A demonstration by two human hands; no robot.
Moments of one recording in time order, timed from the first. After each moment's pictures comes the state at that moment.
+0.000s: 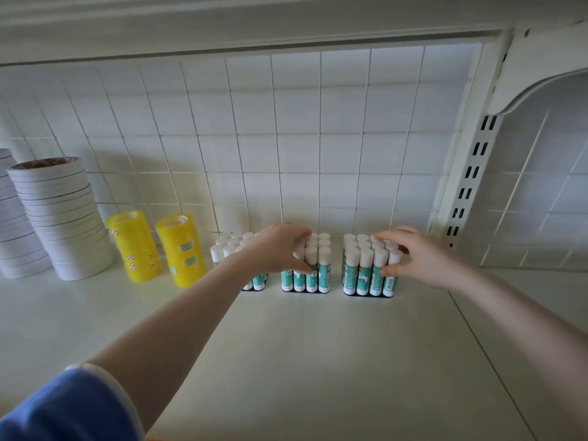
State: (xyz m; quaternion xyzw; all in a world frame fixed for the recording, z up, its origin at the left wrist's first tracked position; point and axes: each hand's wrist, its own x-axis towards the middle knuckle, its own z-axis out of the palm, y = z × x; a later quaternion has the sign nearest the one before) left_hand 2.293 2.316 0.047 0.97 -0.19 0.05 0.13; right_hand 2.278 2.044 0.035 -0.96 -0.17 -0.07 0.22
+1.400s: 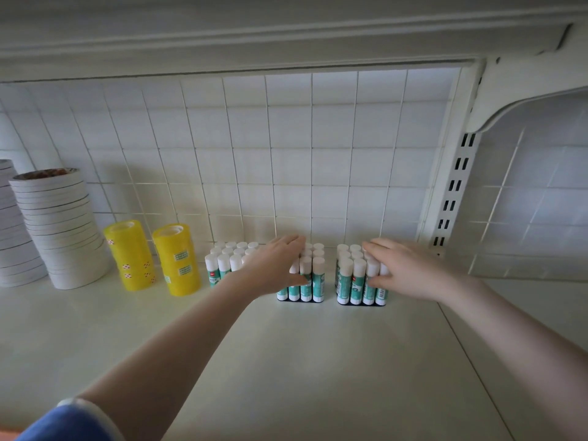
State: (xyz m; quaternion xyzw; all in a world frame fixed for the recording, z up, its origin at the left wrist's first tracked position) left_hand 2.268 2.302 0.049 0.98 -0.20 0.04 0.05; right_hand 2.263 2.057 0.051 -0.97 -0.22 -0.09 -0.02
